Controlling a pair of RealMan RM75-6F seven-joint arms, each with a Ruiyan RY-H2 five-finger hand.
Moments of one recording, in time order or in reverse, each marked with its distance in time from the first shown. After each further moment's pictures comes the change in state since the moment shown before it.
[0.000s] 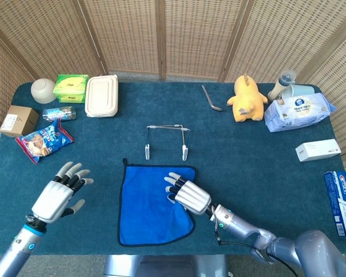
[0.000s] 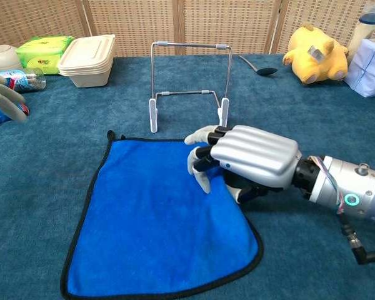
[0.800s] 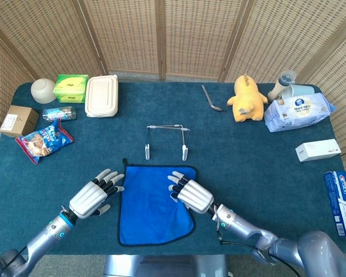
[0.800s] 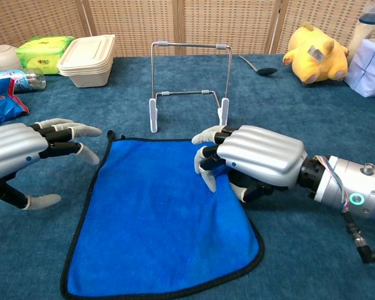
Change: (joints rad) left arm -0.171 -0.226 0.047 0.304 0.078 -0.136 -0.100; right arm -0.015 0.013 0.003 -0.012 0.017 -0.012 -0.005
